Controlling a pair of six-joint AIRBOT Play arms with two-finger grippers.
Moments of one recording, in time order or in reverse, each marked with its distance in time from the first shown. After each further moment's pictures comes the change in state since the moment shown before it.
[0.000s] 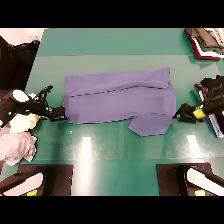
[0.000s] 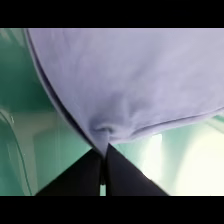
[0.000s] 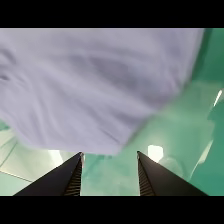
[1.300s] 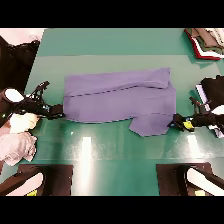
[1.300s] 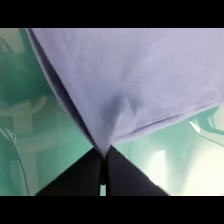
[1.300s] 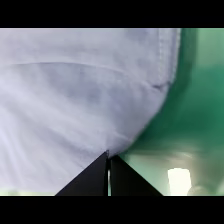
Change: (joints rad) left arm 0.000 0.075 0.010 -0.001 -0.021 -0.016; right arm -0.010 0.053 -0.253 0.075 -0.288 -0.074
